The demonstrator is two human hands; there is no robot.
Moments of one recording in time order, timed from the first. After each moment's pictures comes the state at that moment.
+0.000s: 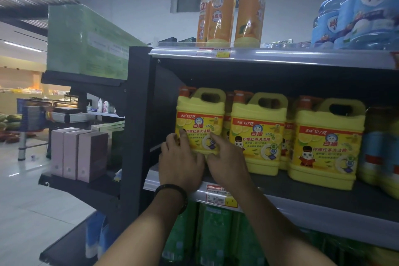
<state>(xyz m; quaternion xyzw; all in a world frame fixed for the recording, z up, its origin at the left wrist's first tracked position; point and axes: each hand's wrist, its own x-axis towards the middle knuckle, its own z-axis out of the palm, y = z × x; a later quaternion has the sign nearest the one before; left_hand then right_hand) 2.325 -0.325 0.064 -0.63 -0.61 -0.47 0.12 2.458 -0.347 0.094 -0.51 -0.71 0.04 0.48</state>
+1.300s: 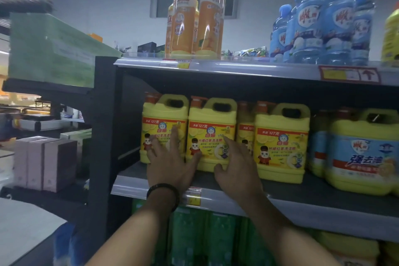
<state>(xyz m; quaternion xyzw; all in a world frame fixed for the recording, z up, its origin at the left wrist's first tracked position) 2.383 -0.346 0.077 -0.63 -0.62 -0.47 0.06 2.562 -0.382 0.082 -0.58 -0.66 -0.10 0.46</state>
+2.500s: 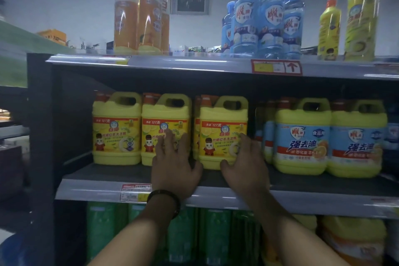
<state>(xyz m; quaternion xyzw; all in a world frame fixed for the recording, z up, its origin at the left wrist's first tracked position) 2.500 -0.381 0.074 -0.73 -0.54 -0.41 0.12 2.687 -0.423 0.080 -0.66 -0.57 -0.13 0.48</state>
